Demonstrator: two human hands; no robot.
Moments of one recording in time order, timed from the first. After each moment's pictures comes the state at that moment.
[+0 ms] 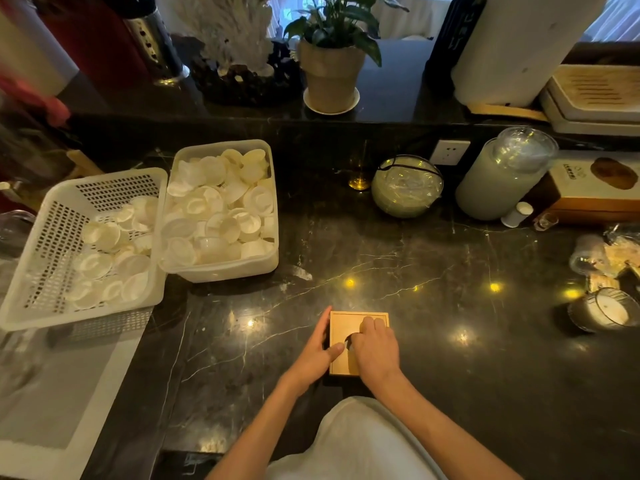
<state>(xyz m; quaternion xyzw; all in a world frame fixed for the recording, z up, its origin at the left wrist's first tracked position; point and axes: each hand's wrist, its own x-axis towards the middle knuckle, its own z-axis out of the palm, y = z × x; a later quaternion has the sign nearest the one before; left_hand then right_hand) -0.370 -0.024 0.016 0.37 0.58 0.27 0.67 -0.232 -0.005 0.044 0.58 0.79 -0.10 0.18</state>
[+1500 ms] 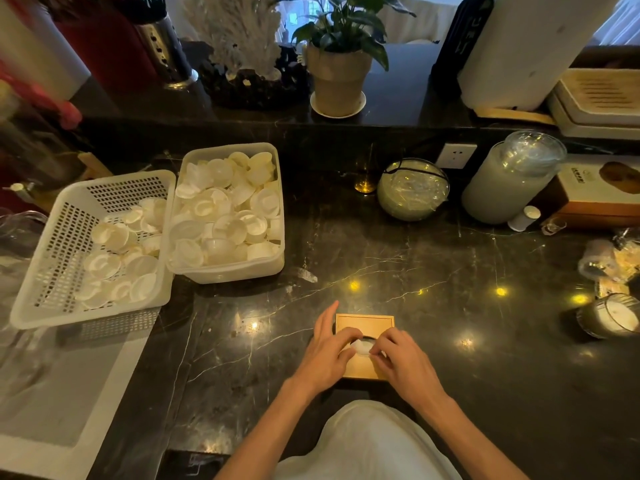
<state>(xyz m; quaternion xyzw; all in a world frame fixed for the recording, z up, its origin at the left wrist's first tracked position) -0.369 -0.026 0.019 0.69 0.59 0.17 0.39 -0.172 -0.023 0.031 0.54 0.80 -0.24 -0.13</state>
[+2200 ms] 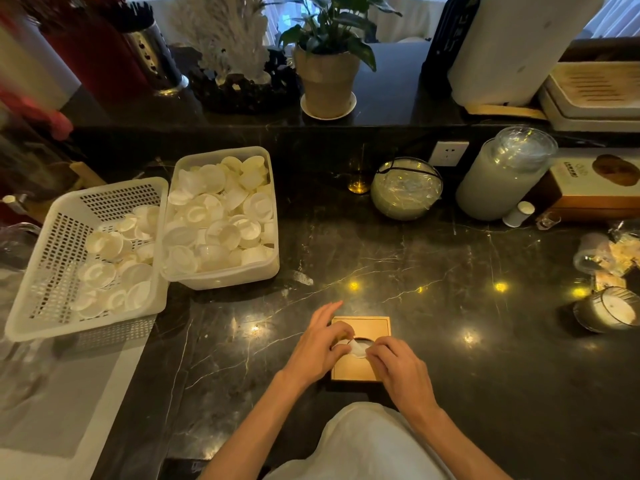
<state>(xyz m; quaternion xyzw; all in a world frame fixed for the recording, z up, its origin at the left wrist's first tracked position) -0.379 -0.006 0.027 0.73 0.55 0.19 0.36 -0.172 -0.039 0.016 0.55 0.79 -0.19 -0.20</state>
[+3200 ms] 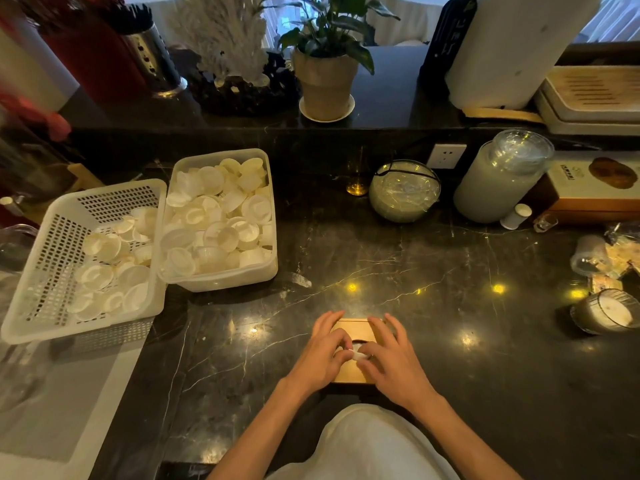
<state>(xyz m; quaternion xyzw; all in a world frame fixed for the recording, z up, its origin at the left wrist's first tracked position) -0.370 -0.014 0.023 0.70 0.55 0.19 0.42 -0.175 -0.021 0.022 0.55 0.79 -0.25 -0.10</state>
